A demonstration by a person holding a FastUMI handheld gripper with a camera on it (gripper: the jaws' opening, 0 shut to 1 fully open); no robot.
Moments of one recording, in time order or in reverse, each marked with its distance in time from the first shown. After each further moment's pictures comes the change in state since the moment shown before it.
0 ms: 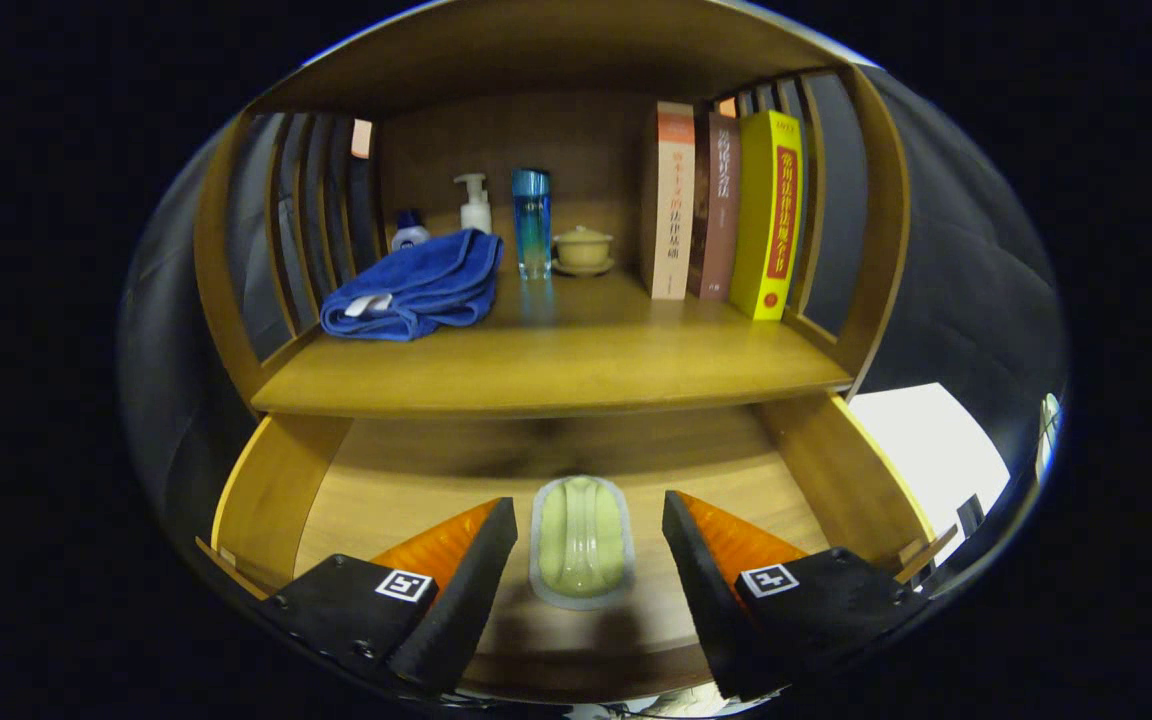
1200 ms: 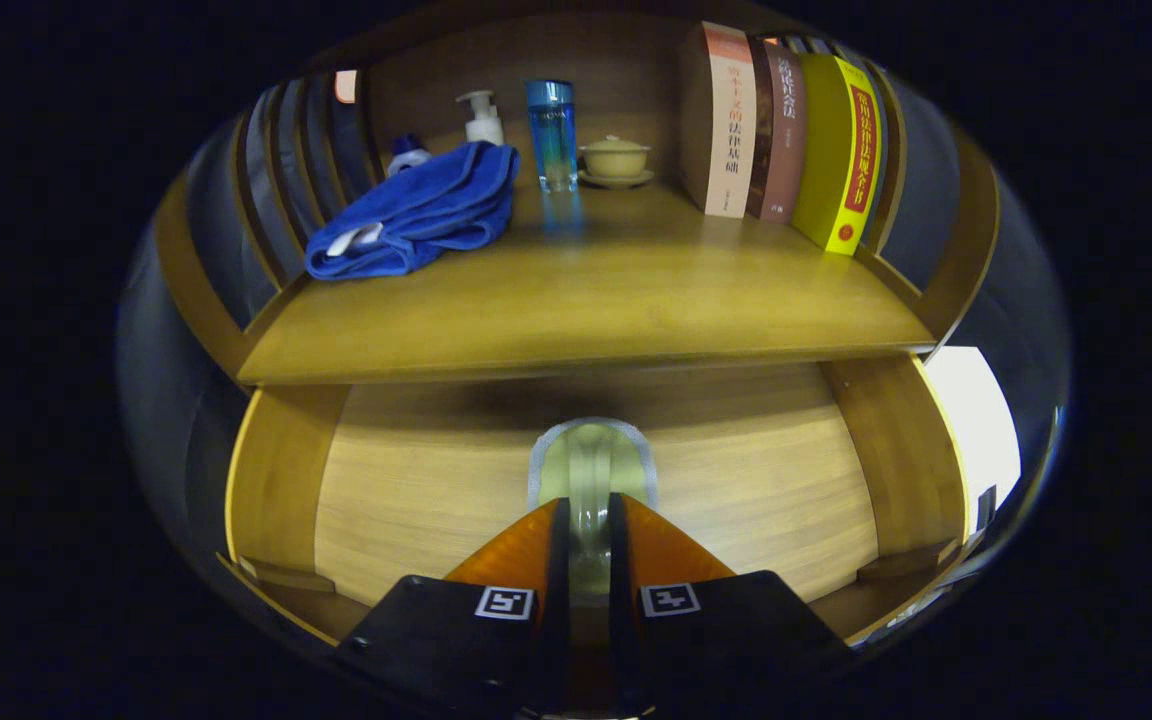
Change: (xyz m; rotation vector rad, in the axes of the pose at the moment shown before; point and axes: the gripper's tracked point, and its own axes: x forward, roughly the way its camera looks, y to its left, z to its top) arm 0.019 0.028 -0.017 0.001 0.241 0.071
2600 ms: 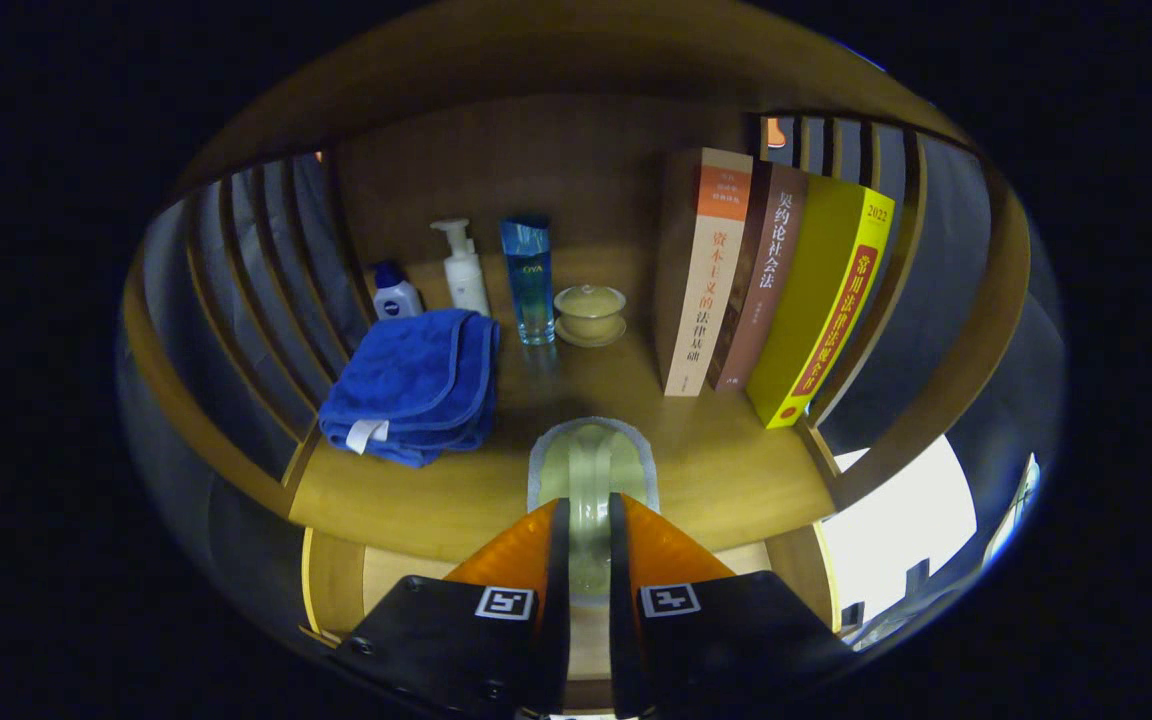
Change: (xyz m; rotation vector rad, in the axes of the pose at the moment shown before) arm -0.018 -0.027 0.178 0.007 -0.133 -0.064
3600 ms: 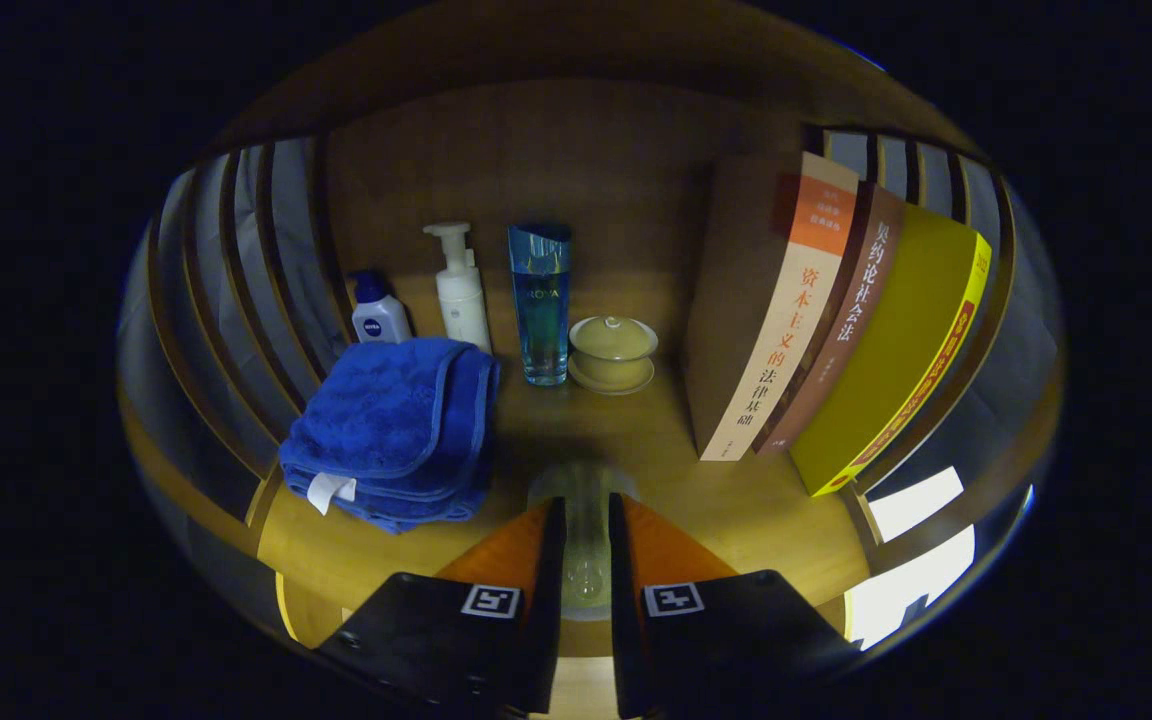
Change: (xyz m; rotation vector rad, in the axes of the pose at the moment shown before) arm 0.067 0.023 0.027 -0.063 -0.068 0.015
